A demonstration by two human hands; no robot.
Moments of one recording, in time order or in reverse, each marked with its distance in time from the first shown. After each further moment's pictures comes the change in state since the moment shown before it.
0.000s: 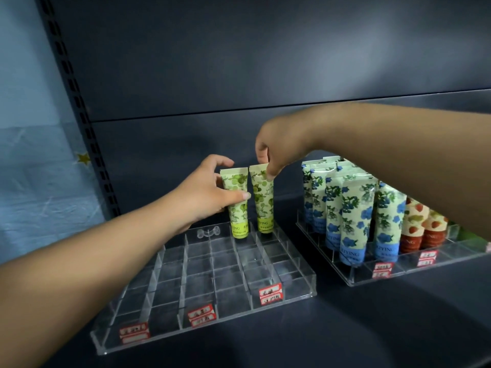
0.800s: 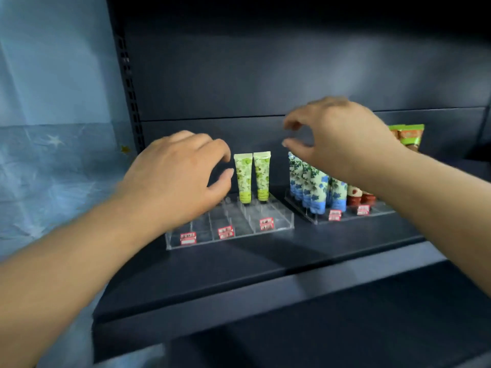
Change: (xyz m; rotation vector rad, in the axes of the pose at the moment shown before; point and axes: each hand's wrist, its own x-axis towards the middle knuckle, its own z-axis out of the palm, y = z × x) left_hand -0.174 0.062 -0.034 1.121 0.416 0.705; right_hand -0.168 -0.054 0.013 -0.098 0.844 0.029
